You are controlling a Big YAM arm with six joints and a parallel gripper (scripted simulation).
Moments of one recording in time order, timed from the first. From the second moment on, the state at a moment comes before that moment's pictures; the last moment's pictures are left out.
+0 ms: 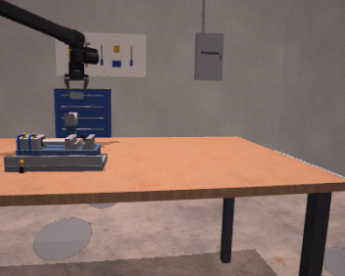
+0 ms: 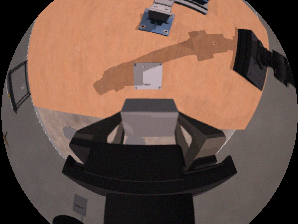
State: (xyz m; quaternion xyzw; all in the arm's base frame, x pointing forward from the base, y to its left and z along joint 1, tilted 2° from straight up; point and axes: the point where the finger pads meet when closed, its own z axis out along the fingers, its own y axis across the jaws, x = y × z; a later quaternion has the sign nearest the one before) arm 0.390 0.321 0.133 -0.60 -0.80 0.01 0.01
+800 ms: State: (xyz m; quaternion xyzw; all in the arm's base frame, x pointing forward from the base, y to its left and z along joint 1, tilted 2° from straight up) arm 0.391 0.320 0.134 -0.59 -0.81 0.01 0.01
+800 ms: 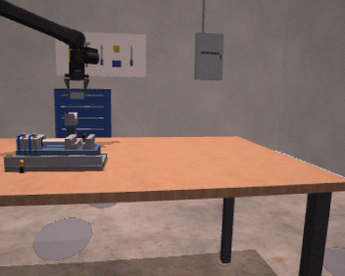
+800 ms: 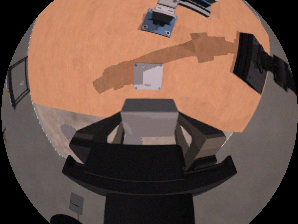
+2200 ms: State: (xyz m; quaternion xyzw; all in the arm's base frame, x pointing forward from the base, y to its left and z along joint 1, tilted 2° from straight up) arm 0.399 0.300 0.134 -0.46 -0.89 0.01 0.02
